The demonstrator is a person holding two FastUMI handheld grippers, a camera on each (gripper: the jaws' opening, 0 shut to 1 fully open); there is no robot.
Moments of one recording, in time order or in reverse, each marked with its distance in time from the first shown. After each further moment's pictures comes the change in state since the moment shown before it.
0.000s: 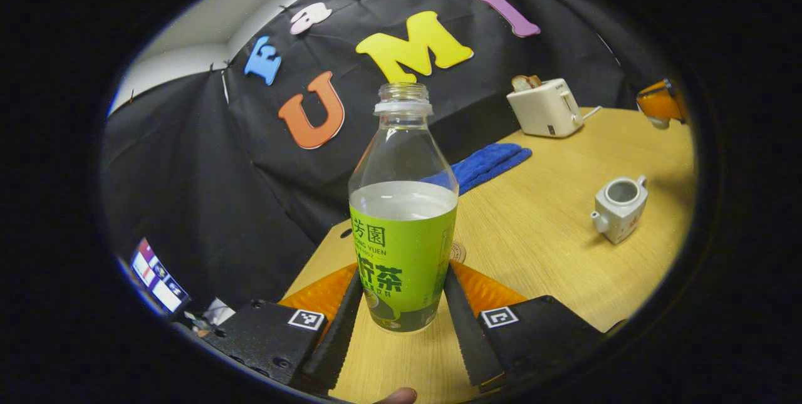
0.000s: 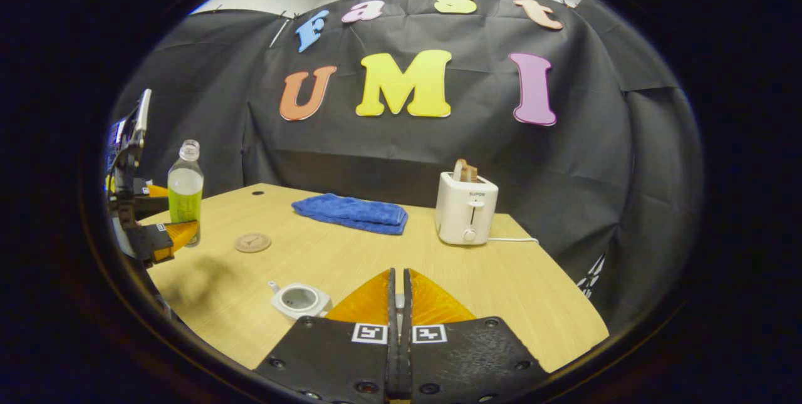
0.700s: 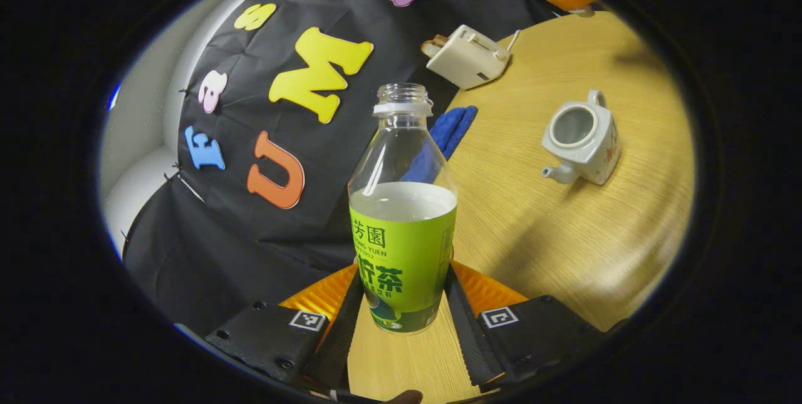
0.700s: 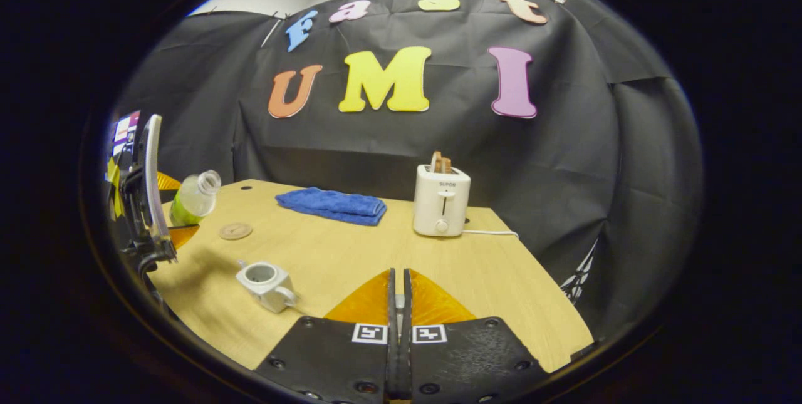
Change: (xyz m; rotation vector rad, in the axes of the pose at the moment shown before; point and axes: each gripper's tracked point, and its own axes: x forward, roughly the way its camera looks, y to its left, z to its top) left arm -0.004 -0.056 0.022 0.512 0.043 -0.029; right arm -0.009 -0.059 -0.023 0.004 0.015 -0.026
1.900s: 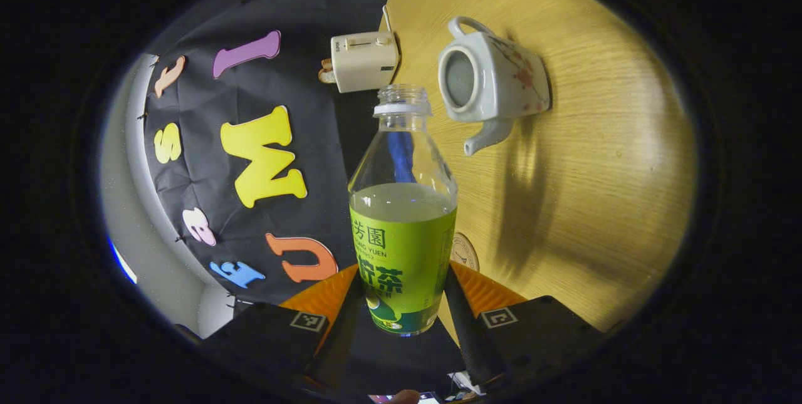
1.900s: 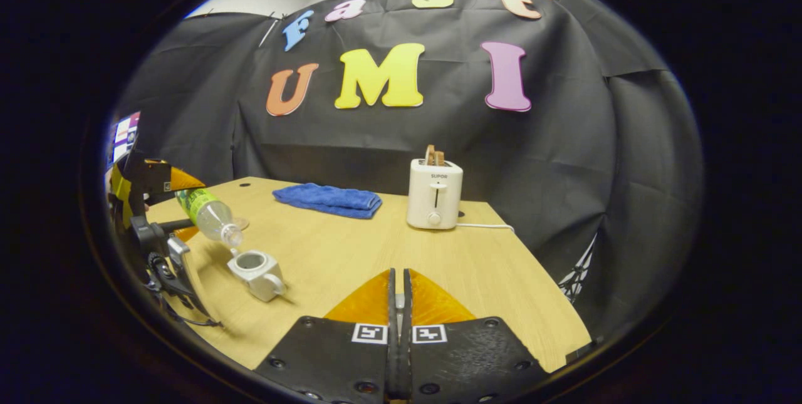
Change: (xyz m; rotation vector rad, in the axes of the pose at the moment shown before) left arm 0.007 -0.004 0.023 0.634 -0.022 0.069; right arm -0.004 -0.015 -0.013 0.009 0.005 0.005
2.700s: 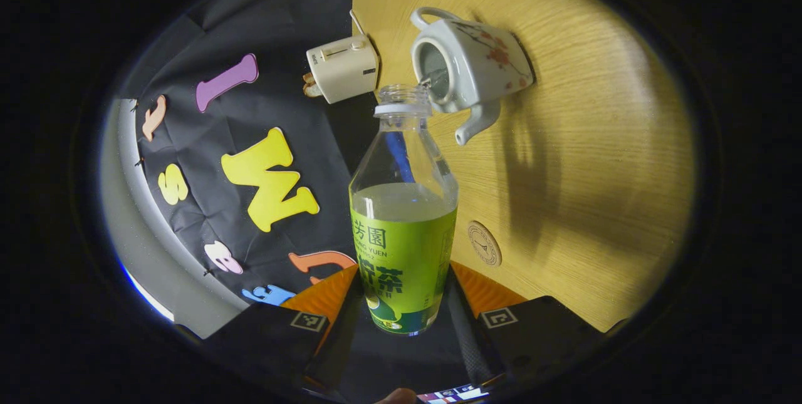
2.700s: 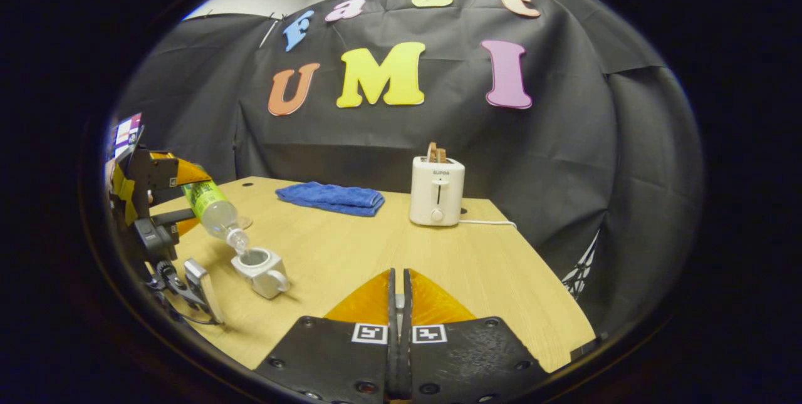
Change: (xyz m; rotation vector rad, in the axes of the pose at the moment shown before) left arm -0.001 0.016 0.005 0.196 0.014 0.045; right arm -0.003 0.005 -0.006 0.009 0.003 0.015
